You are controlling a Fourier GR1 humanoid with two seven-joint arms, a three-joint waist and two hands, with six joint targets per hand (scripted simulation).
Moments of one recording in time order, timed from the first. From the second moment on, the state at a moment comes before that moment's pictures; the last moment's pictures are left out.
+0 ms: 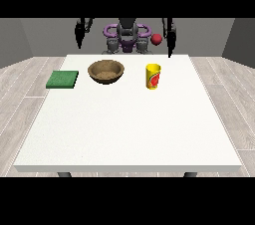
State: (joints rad) left arm 0.01 0.12 0.00 -1.54 0.00 -0.01 0.00; right arm -0.02 -0.07 -0.01 -1.60 0.00 0.04 0.02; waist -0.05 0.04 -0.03
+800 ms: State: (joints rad) left arm -0.07 0.02 -0.01 -1.80 0.23 0.04 0.32; right arm -0.12 -0.01 0.29 -1.79 -0.03 -0.28 0.37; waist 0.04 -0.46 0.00
